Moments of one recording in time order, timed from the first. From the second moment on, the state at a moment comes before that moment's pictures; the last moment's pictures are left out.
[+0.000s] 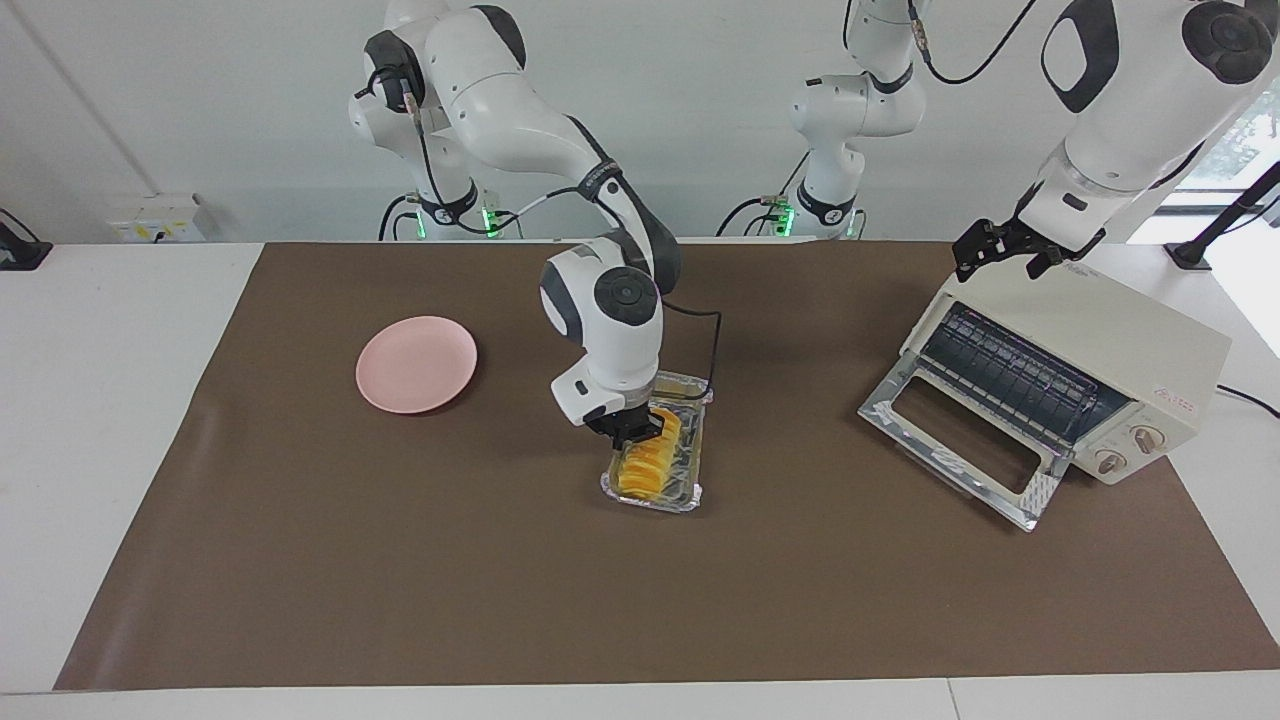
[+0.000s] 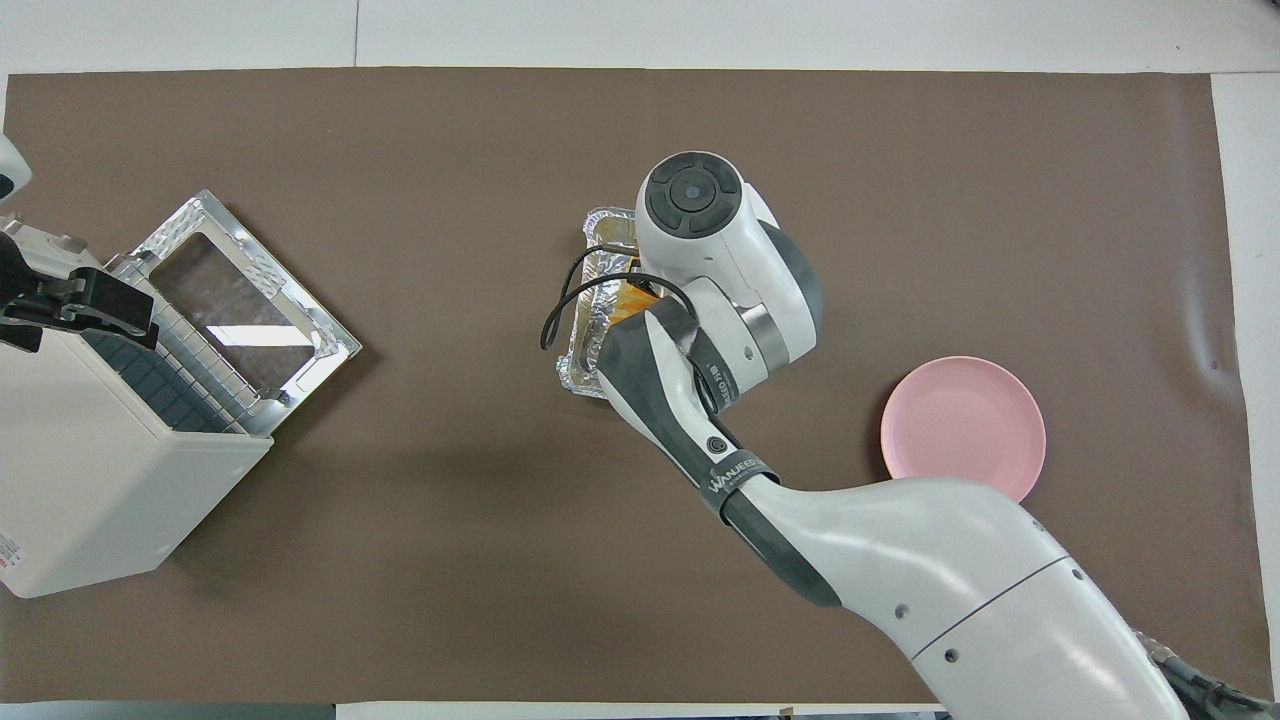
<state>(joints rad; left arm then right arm) -0.09 0.06 0.03 -1.52 0.03 1.41 0.00 0.51 0.62 -0.01 -1.40 -0.02 2.00 0.80</state>
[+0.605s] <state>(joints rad) -0.09 0.05 0.03 -1.52 0.03 1.41 0.00 0.22 0.60 -0.02 -1.23 0.04 1.85 0.39</state>
